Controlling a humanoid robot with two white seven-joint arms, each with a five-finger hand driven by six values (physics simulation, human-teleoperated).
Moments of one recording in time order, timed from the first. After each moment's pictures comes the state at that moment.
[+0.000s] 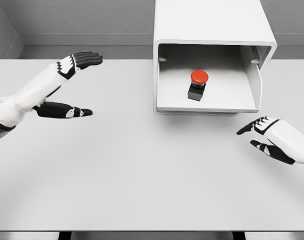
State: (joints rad) left arm -0.21 0.46 0.04 -1.75 0.01 -0.61 -0.61; right arm 0.23 -0.72 -0.07 -1.76 0.35 -0.61 0.20
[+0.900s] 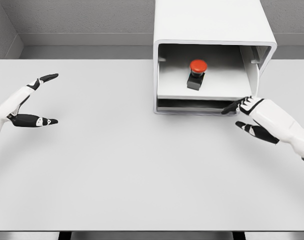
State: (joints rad) left arm -0.18 0.49 0.12 -1.34 -0.02 -0.61 -0.61; right arm 0.02 -0.68 0.04 -1.73 0.36 -0.61 0.21
